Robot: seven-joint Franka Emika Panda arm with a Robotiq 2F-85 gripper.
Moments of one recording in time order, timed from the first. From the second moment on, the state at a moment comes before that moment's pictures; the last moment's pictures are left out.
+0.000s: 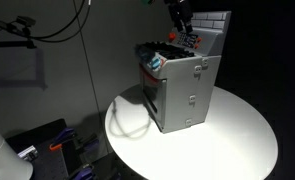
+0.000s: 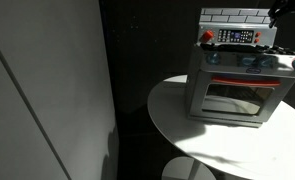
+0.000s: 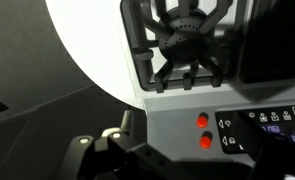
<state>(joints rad) -0.07 0.05 -0.01 -1.86 -0.29 2.25 0.63</state>
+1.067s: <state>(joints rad) -0.07 0.08 -0.04 -1.86 -0.29 2.35 0.63</state>
